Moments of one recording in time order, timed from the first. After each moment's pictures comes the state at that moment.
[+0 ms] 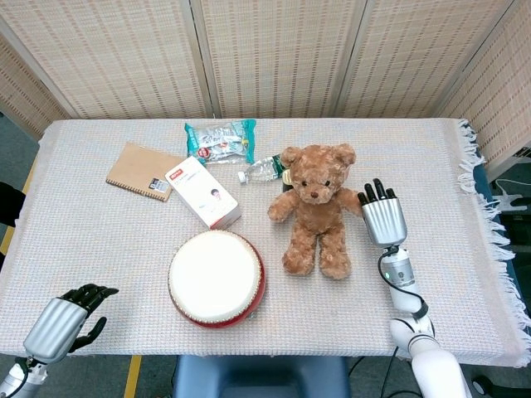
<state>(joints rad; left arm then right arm) -0.15 -1.12 0.11 -1.58 1.81 1.50 0.06 0.66 -2.11 0.19 -0.12 -1.45 1.46 0.01</state>
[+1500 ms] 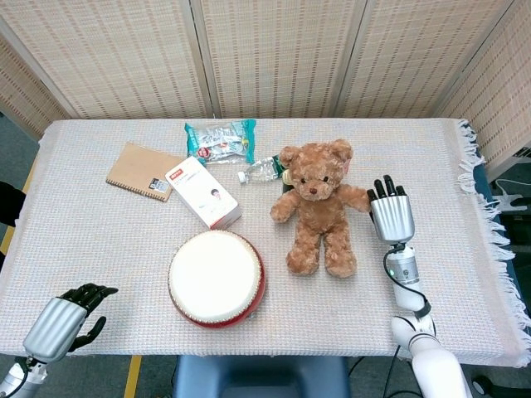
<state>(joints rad) -0.15 -1.12 0.11 -1.58 1.81 1.50 0.06 0.66 -2.10 0.20 -0.11 -1.40 1.43 0.01</state>
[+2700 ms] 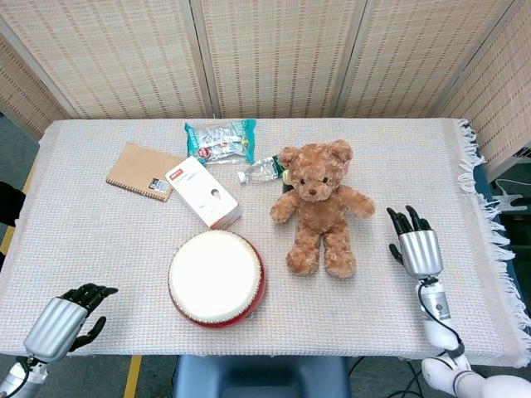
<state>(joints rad) -0.15 -1.13 0.11 -1.58 1.80 1.49 0.07 0.36 -1.75 0.07 -0.78 -1.44 1.46 -0.04</state>
